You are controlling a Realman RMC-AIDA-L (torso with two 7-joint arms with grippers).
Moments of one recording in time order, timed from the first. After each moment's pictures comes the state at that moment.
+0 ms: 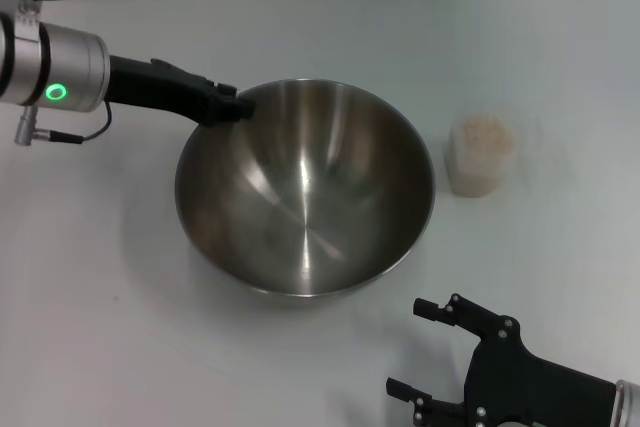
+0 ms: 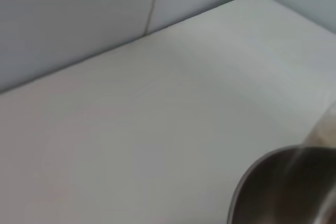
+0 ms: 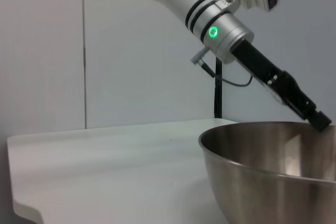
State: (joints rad) left arm -0.76 -2.06 0.98 0.80 2.26 1.26 -2.04; right arm 0.25 2.08 -0.17 0.00 -2.35 -1.58 0.27
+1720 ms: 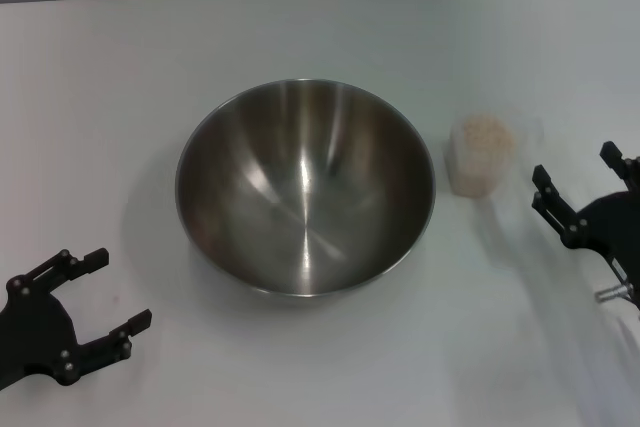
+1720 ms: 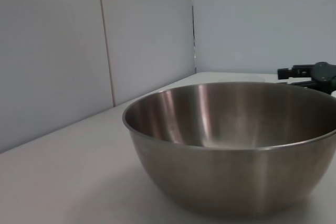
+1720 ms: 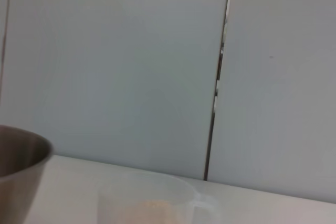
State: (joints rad) left arm -0.15 -2.03 0.77 0.46 1.74 1.56 -0.65; right arm 0.20 2.09 0.29 0.22 -1.95 -1.31 -0.06
